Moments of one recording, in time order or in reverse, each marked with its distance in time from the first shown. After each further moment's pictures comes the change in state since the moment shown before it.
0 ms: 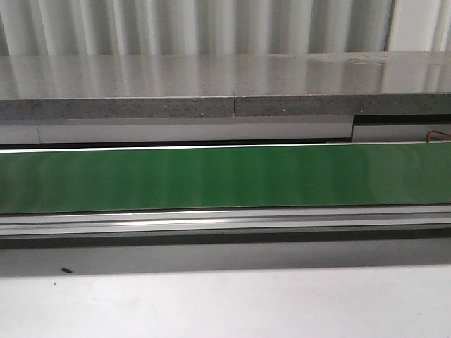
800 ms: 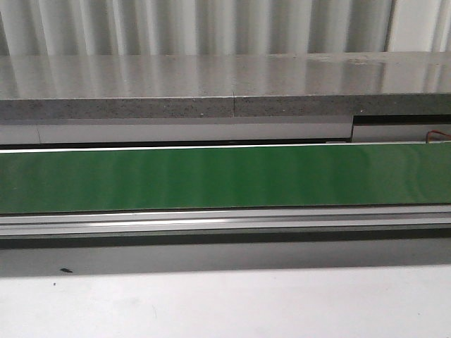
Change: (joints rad) left arm -0.100 -0.622 0.554 -0.004 -0.301 0.000; right arm 0.000 0.000 0.000 0.000 0.000 0.000
